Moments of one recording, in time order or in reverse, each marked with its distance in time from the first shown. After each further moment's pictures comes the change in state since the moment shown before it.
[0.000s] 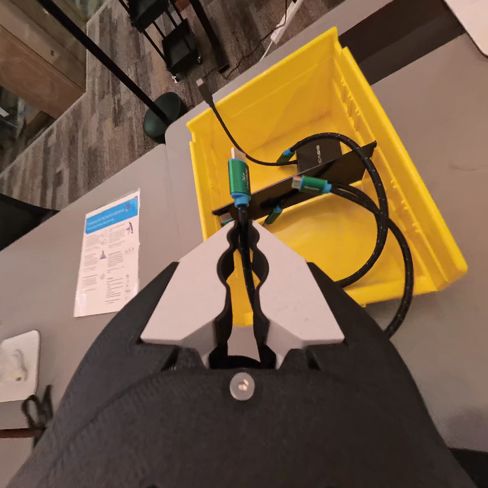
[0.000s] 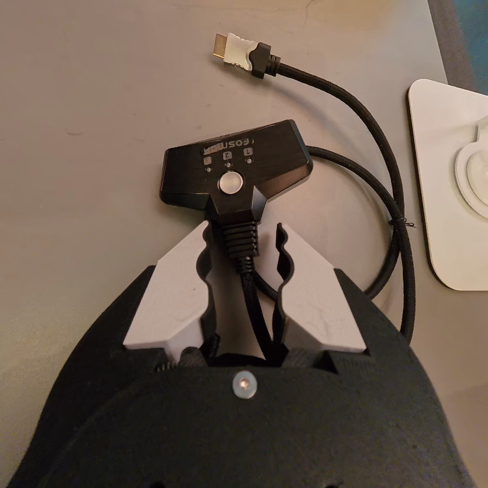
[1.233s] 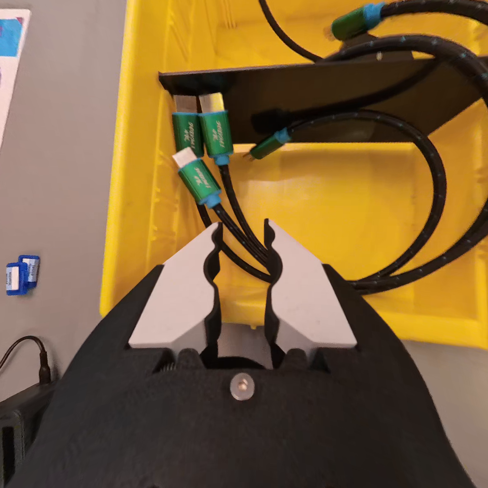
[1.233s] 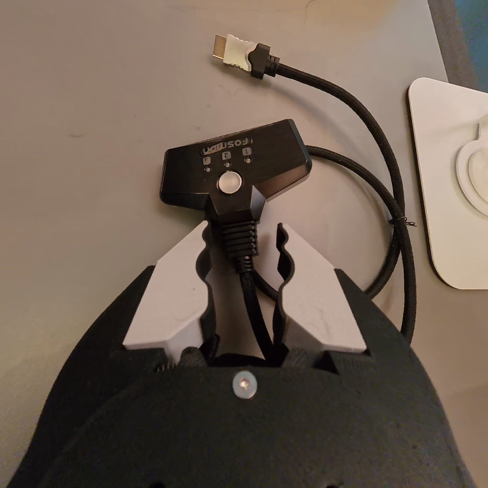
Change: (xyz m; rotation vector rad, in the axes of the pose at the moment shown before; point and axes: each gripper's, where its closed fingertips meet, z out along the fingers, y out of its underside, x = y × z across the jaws) left arm 0.036 0.099 0.076 -0.215 0.056 -0.415; right arm 0.000 0.000 -0.001 0.004 -0.005 0.009
